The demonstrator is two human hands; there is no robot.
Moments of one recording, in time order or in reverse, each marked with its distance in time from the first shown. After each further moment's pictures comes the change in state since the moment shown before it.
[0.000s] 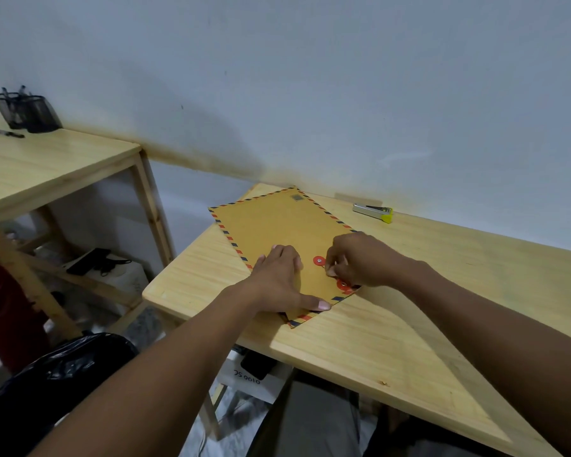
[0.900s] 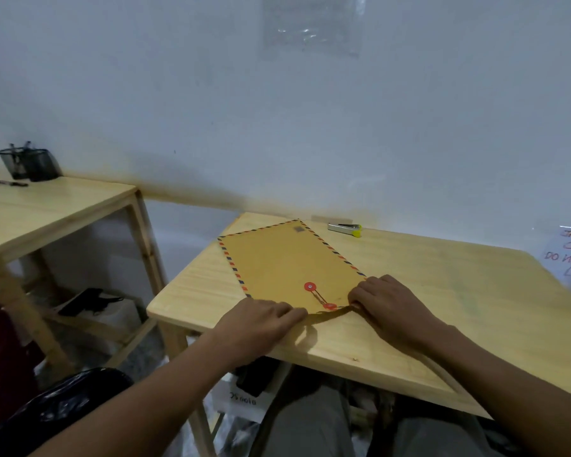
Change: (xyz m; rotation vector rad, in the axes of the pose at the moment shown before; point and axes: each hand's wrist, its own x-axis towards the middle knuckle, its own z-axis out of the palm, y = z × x) left_hand -0.081 -0.007 0.013 0.704 0.297 0.794; right_hand -0.134 0.005 0.036 -0.270 0.370 -0.082
